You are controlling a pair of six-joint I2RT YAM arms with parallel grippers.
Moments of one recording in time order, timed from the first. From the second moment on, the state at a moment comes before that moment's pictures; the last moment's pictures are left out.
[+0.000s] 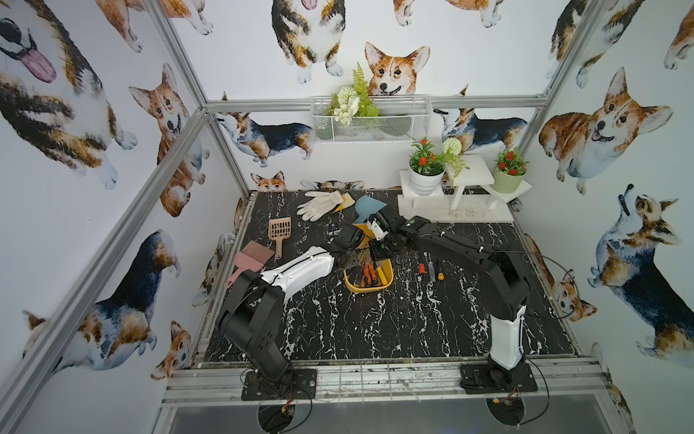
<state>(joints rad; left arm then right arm) -0.58 1.66 1.11 -0.56 -0.29 -0.73 0.77 1.97 1.60 -0.70 -0.16 0.39</state>
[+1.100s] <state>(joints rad) -0.59 1.68 1.11 -0.55 -0.28 -0.74 0.77 2.04 1.54 -0.82 -0.18 0.37</state>
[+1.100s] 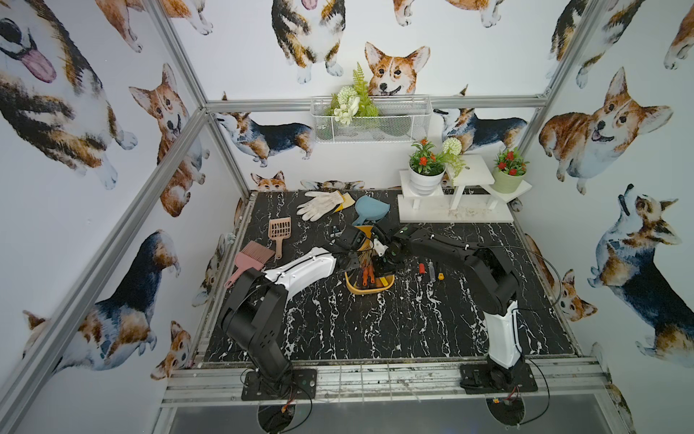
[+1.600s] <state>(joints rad) -0.59 1.69 1.11 -0.55 -0.29 -0.74 0.76 1.95 1.57 -0.84 -0.10 0.38</state>
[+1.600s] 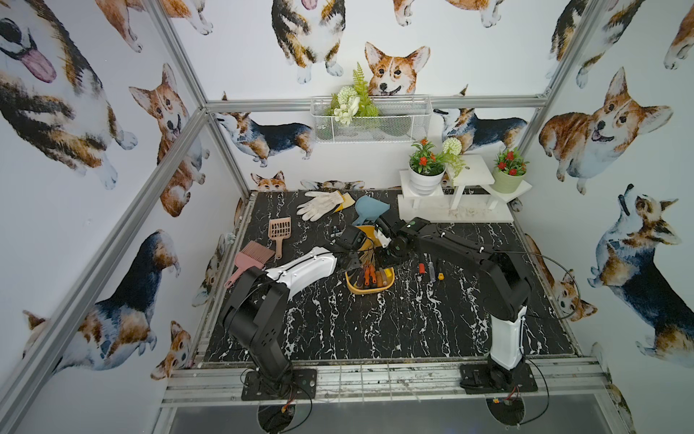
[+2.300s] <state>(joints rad) -0.59 1.69 1.11 -0.55 -0.29 -0.74 0.58 1.72 1.36 -0.75 -0.03 0.39</state>
